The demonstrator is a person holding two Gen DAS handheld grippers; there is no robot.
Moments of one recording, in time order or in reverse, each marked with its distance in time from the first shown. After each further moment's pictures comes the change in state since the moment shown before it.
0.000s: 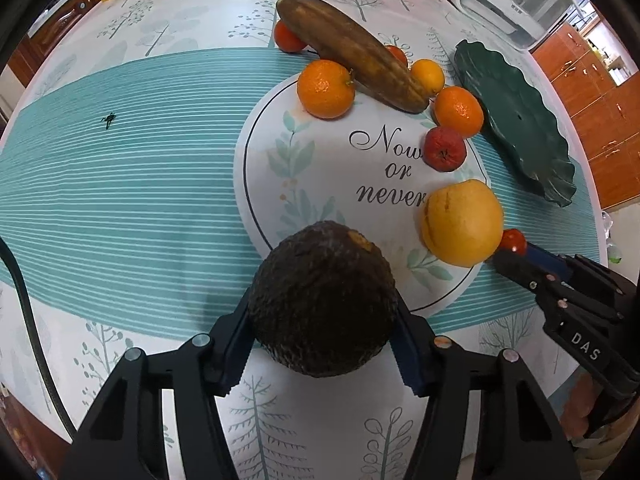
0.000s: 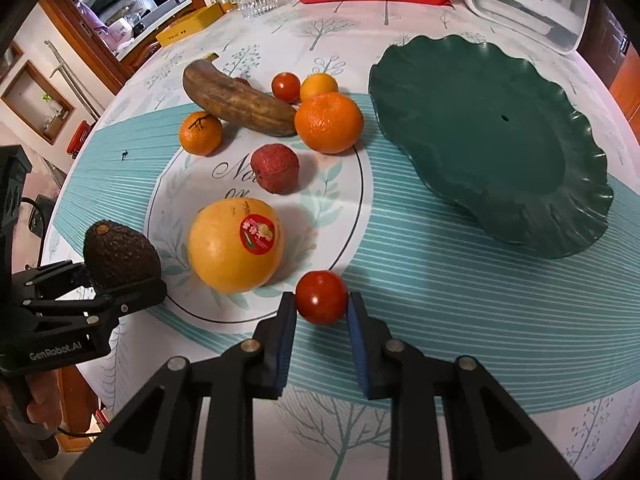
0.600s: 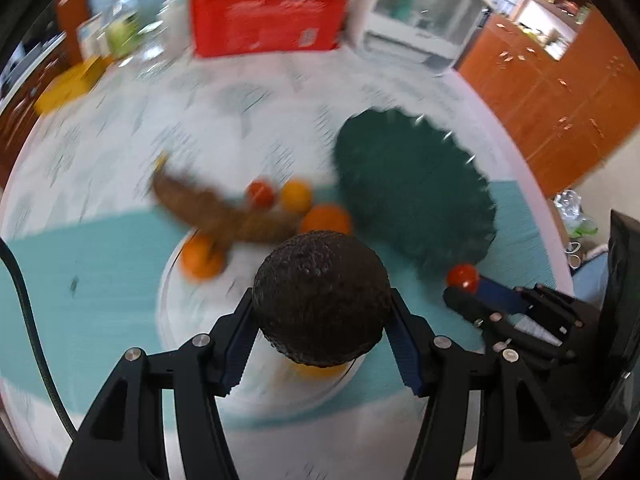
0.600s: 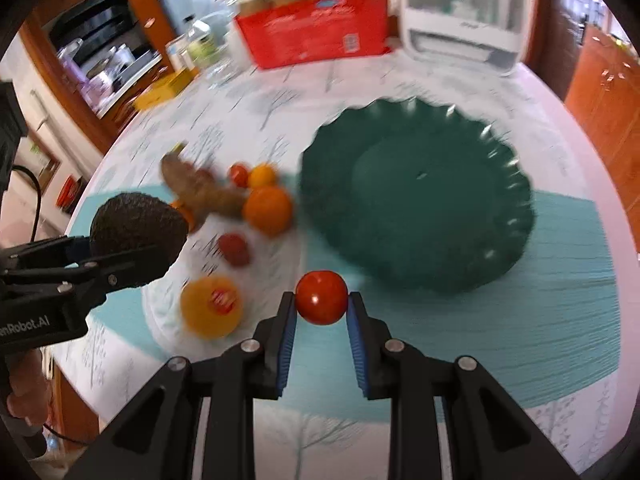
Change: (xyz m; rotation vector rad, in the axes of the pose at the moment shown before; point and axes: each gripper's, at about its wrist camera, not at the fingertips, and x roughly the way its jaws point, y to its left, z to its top) left arm -0.058 -0.104 0.079 0.226 -0.166 -0.101; right arm -0.058 -0.052 0.024 0.119 -0.179 -0.093
